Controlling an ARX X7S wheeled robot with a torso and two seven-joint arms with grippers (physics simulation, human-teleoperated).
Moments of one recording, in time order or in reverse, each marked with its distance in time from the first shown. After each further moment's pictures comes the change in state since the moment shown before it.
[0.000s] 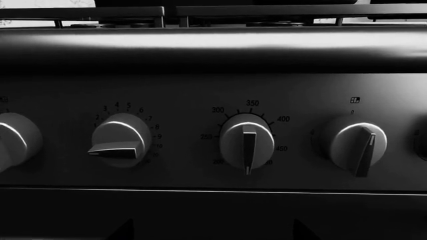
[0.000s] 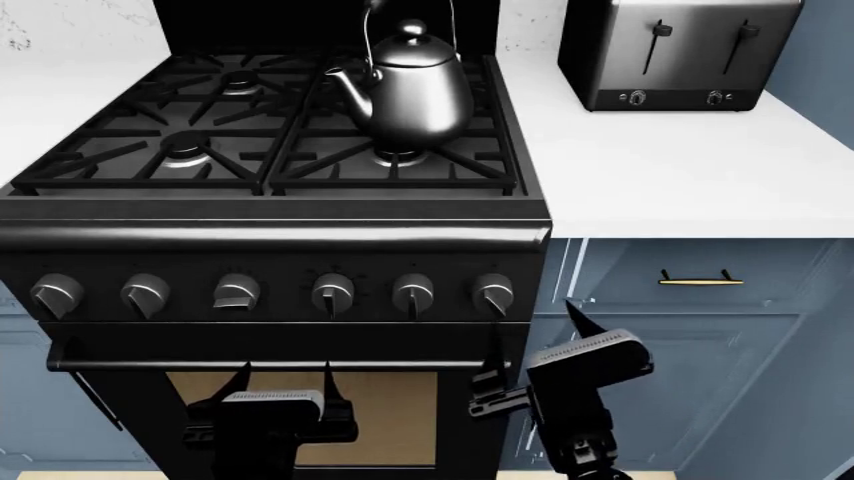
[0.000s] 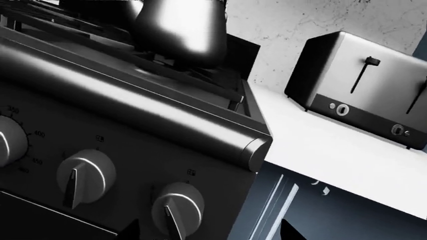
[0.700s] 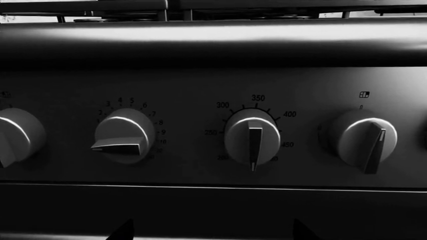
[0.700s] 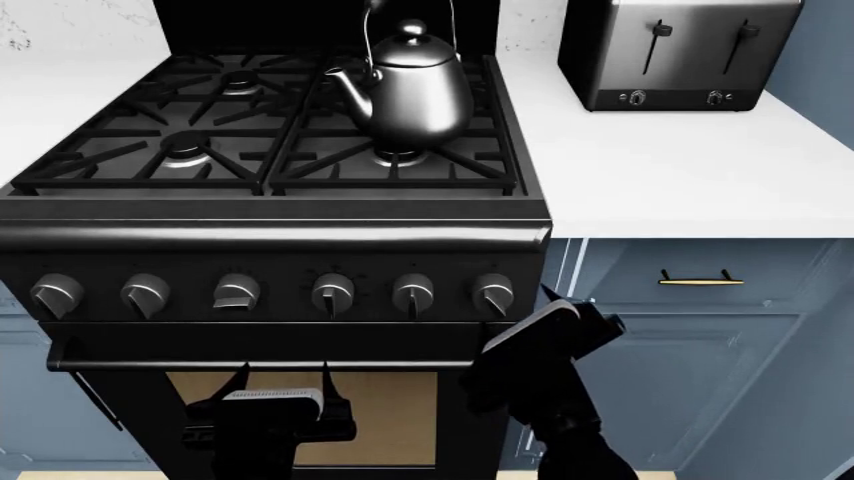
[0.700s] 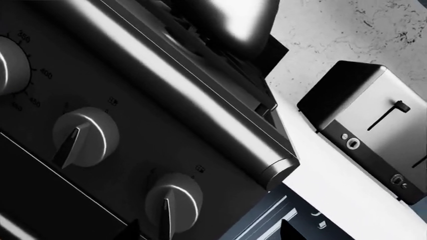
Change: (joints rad) left arm -0.014 -0.026 0.030 -0.020 -0.028 -0.001 -0.038; right arm 0.153 0.066 -0.182 0.039 -0.197 0.210 -0.049
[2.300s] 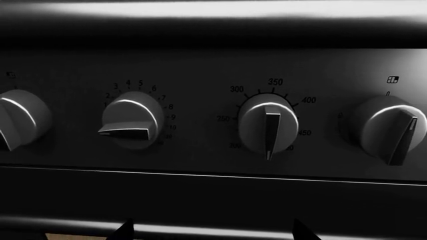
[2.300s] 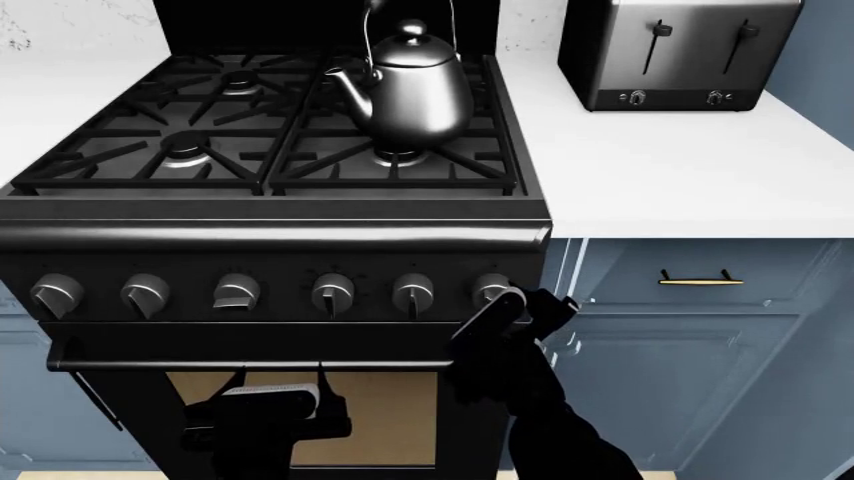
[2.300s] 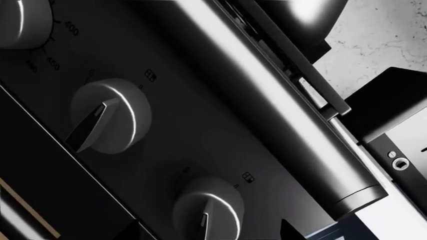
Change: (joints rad) left arm -0.036 -0.034 0.038 -0.052 -0.059 -0.015 -0.057; right arm 0.197 -0.031 -0.130 0.387 0.010 -0.113 0.023
